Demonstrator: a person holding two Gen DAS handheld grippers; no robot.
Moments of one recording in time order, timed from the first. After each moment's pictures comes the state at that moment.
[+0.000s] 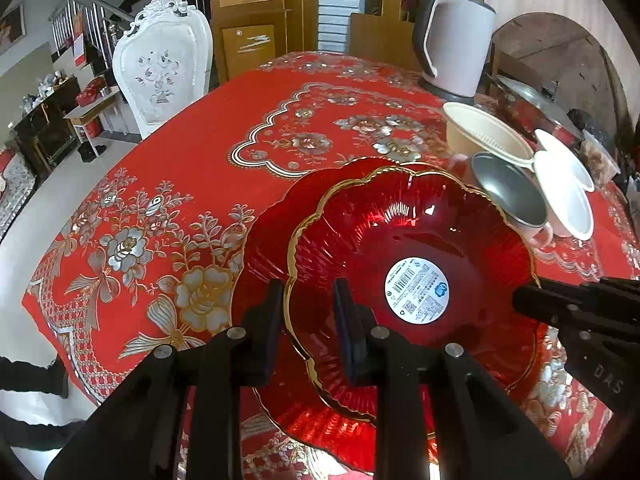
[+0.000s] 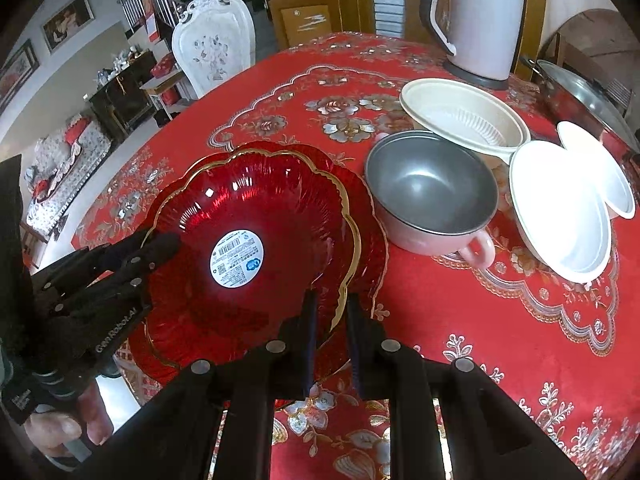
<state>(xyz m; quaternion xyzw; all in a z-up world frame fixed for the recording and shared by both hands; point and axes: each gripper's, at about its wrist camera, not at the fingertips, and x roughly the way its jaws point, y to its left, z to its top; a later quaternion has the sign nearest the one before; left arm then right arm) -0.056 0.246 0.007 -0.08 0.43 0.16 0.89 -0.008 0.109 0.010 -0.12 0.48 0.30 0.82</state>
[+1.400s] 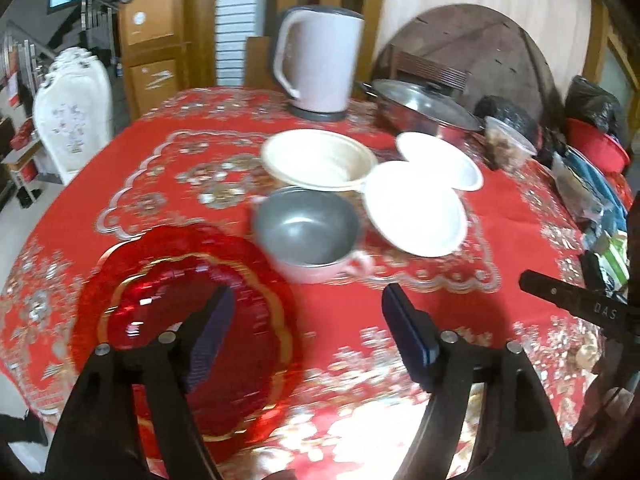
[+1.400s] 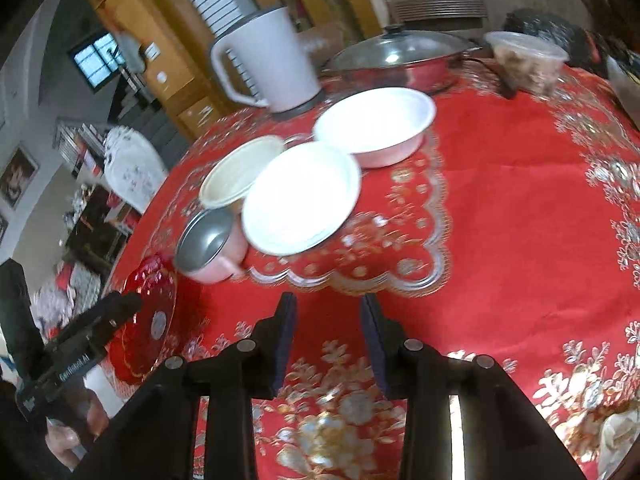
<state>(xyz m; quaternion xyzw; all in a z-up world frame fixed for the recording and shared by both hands) -0.014 0.106 0.064 -0.07 0.40 0.03 0.91 0.030 -0.137 0.040 0.11 0.45 0.20 0.86</state>
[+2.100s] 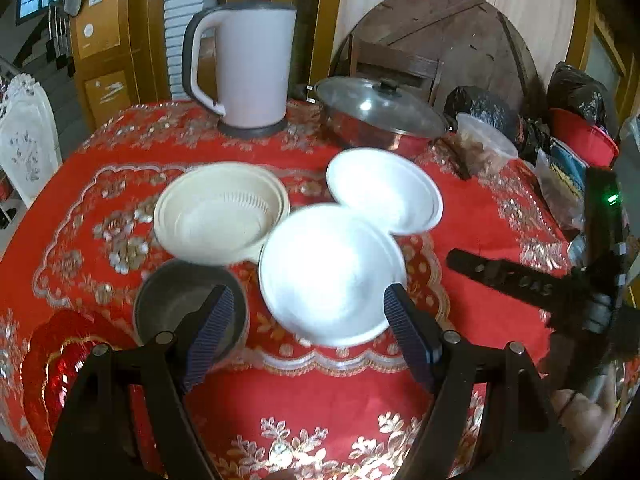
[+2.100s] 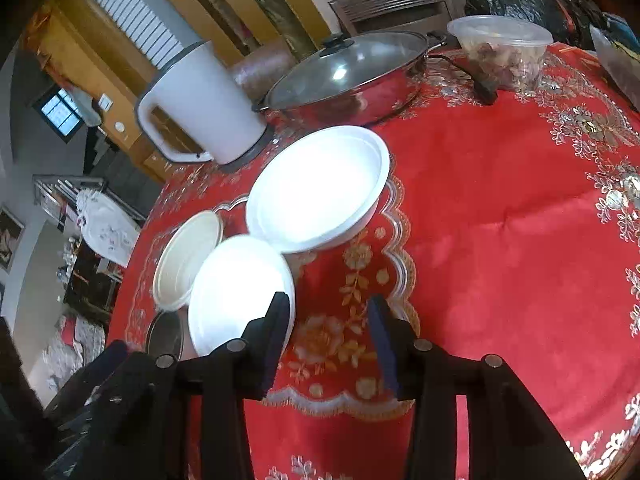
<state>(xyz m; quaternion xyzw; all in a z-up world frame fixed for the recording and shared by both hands) 0.079 0.039 0.084 -0.06 0.41 -0.02 0.91 0.141 -0.162 0.030 0.18 0.46 0.15 0.86</state>
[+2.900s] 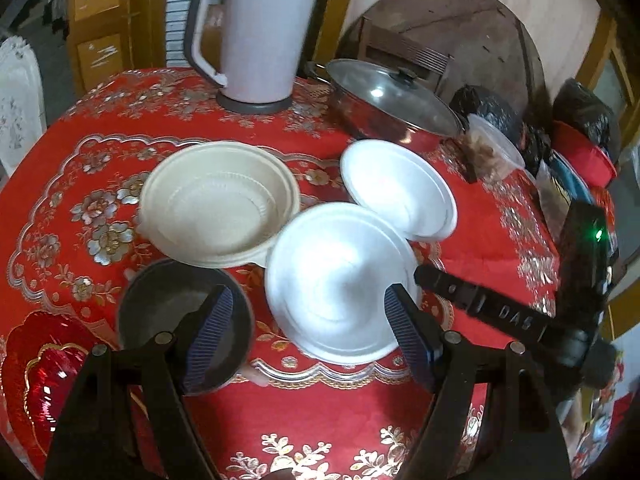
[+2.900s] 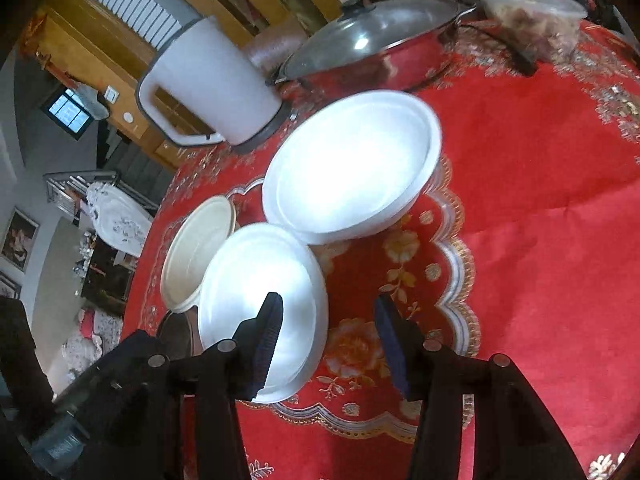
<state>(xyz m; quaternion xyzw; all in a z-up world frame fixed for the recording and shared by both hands) 0.109 0.066 0.067 -0.11 0.45 -0.03 0.88 0.165 -0.129 0.004 0.19 0.48 0.19 0.83</state>
